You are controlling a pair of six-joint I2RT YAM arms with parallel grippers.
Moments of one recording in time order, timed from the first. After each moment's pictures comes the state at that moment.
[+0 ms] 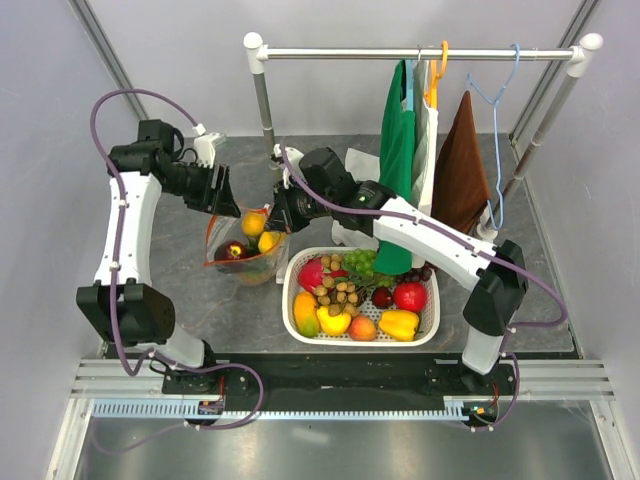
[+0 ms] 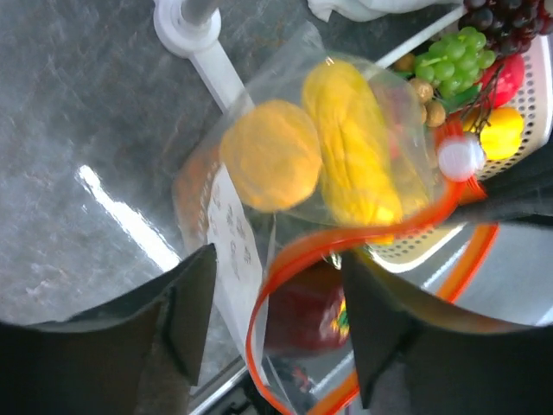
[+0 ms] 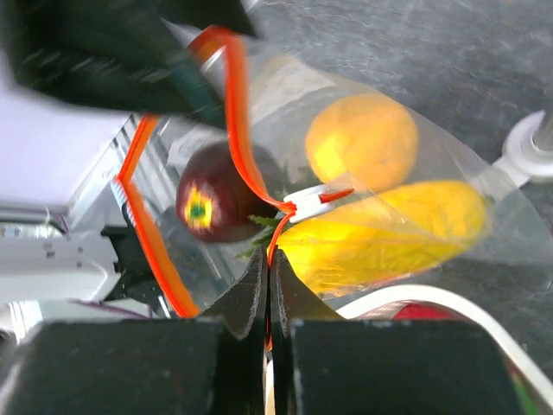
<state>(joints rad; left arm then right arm) 0.06 1.57 1.74 -1.33 0.64 0.35 0.88 1.80 1.73 -0.43 -0.33 0.42</state>
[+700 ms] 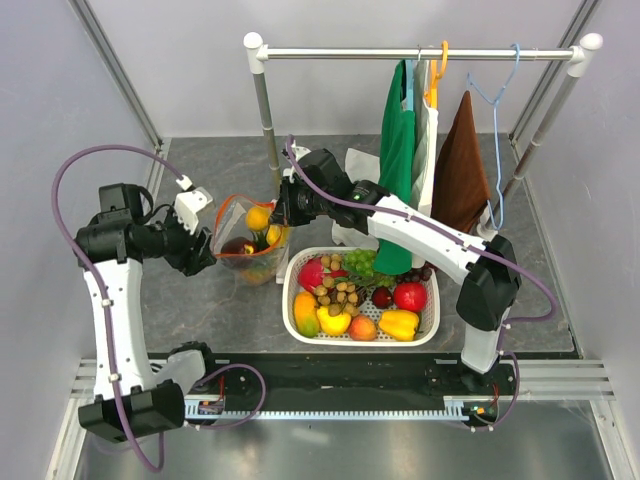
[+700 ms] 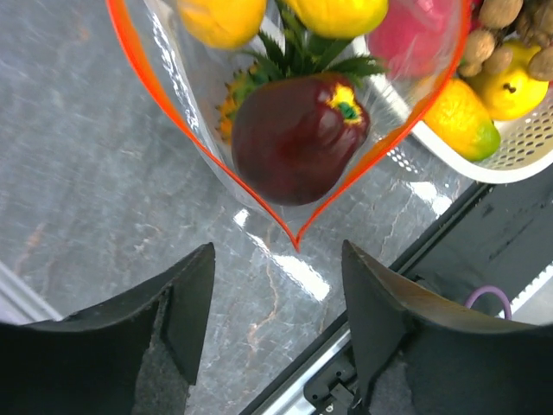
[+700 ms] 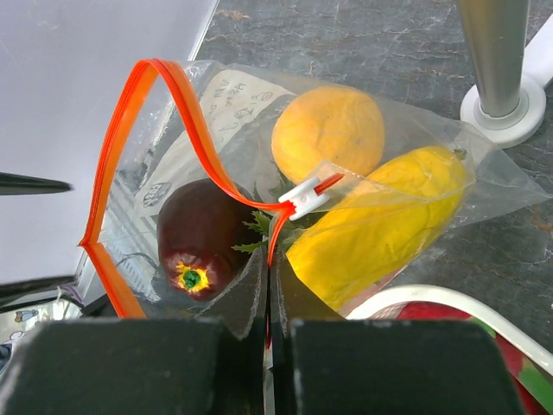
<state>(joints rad) 0.23 1.03 1.35 -1.36 0.66 0.85 0.87 1.84 1.72 -0.42 -0.18 0.63</state>
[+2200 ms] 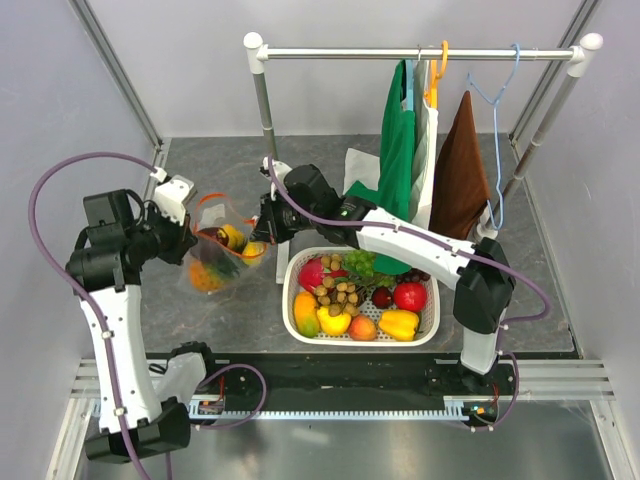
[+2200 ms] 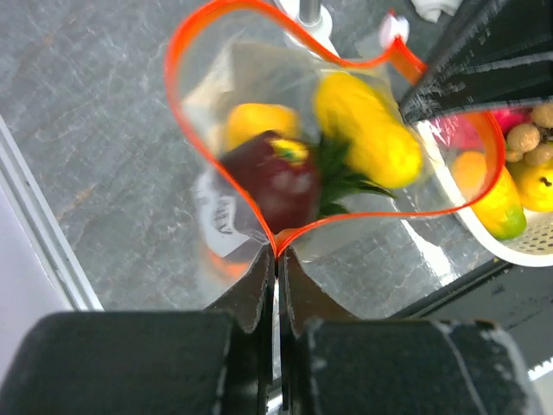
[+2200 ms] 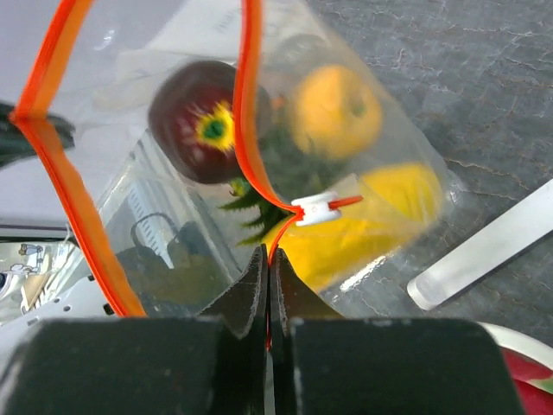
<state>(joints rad) 0.24 0.95 1.35 -1.20 0.53 0.55 0.95 1.86 1.66 -0.27 -0.29 0.55</state>
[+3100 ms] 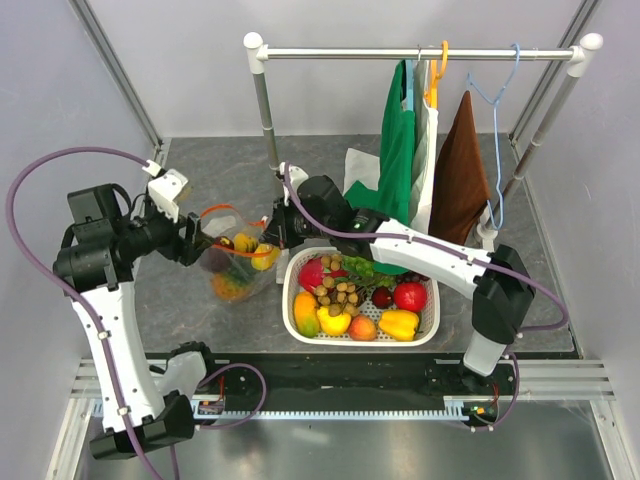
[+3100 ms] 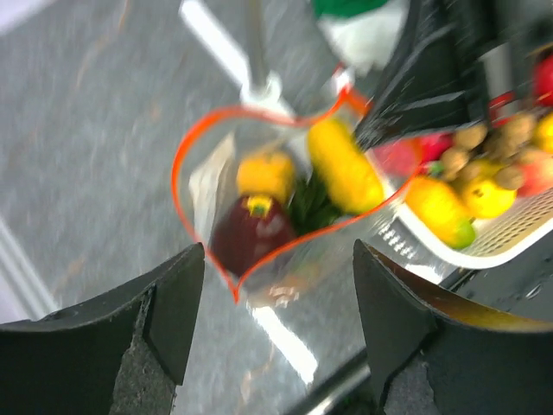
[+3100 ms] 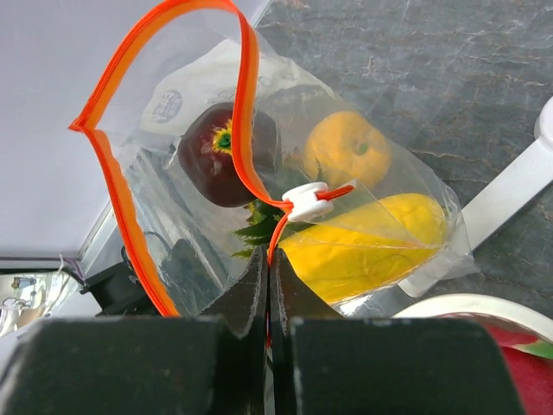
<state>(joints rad) 0.30 0.97 1.44 -1.25 0.73 0.64 0.95 1.75 1.49 -0.16 -0.19 0.60</state>
